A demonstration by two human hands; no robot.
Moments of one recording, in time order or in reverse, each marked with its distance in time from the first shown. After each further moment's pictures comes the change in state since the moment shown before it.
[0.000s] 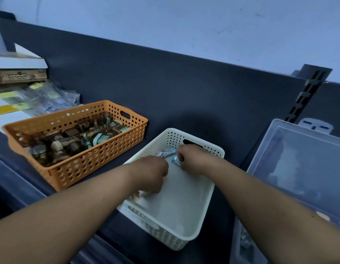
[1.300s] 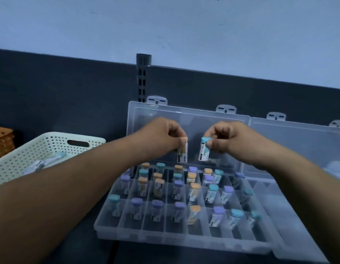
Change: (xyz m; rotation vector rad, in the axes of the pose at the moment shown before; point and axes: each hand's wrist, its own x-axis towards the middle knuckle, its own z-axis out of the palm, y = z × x) left_hand -0.001 0.287 -0.032 -0.713 0.183 0.520; right_hand -0.305 0.220 -0.046 0.701 0.498 0.285
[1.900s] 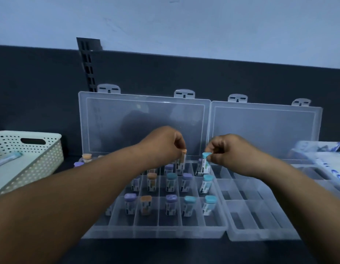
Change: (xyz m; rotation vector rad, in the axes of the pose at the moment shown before) left_hand 0.041 0.024 0.115 0.306 -0.105 0.027; right_hand -0.051 0.100 -0.043 -0.222 -0.009 0.144
